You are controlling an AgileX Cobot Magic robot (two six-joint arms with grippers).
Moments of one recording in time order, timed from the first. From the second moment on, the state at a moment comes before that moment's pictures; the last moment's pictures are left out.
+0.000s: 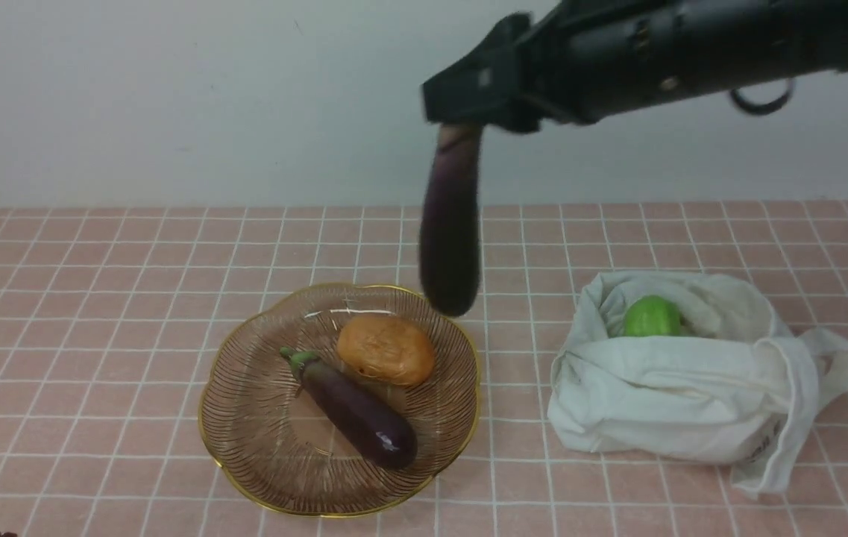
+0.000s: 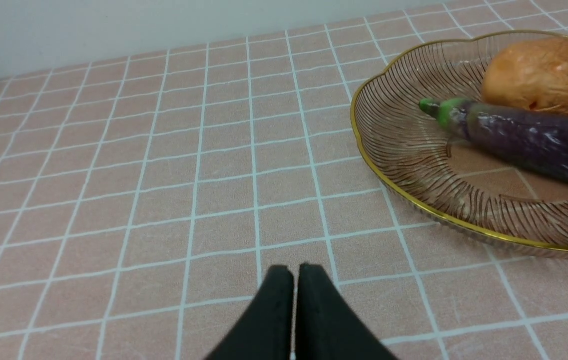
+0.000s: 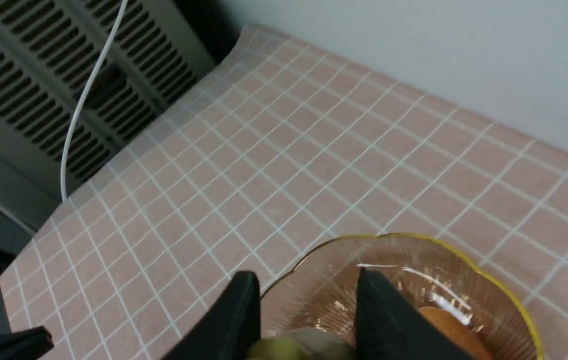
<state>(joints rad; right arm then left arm) 0.52 1.66 -1.51 0.89 0.78 -0.66 -0.09 -0.01 0.03 0.02 0.38 0.06</state>
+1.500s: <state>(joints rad) 0.59 1.57 -1.51 0.10 0.76 -0.12 -0.09 -0.01 0.03 0.02 0.38 0.06</state>
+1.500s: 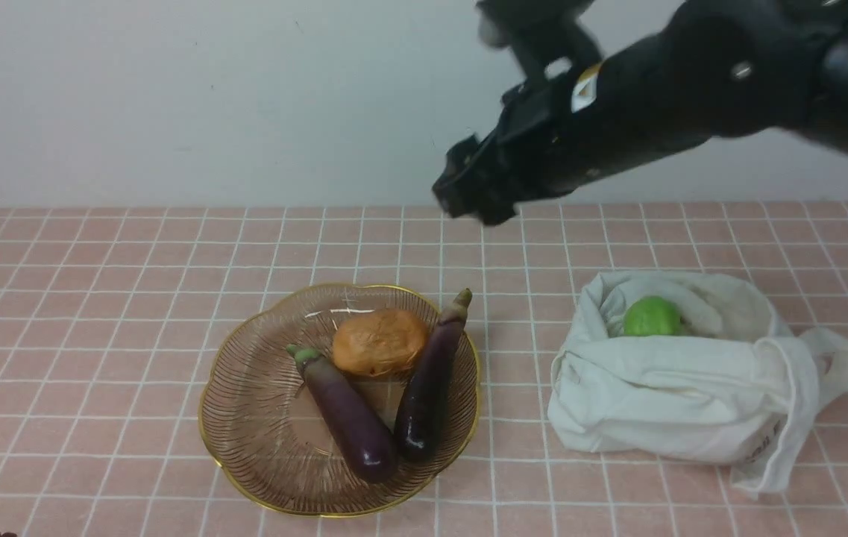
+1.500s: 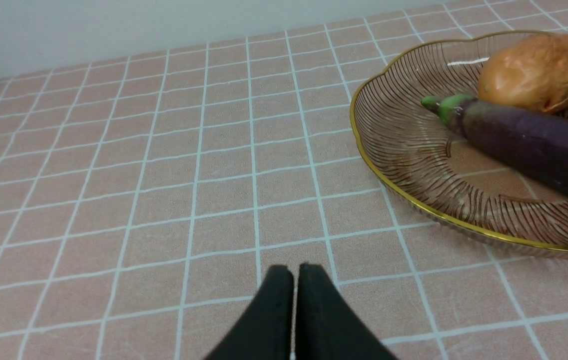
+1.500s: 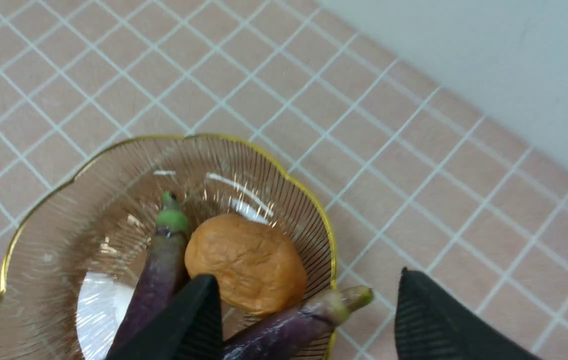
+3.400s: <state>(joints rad) 0.59 0.18 -0.50 0.05 0.33 0.01 -0.09 -0.01 0.03 0.02 0.38 0.06</state>
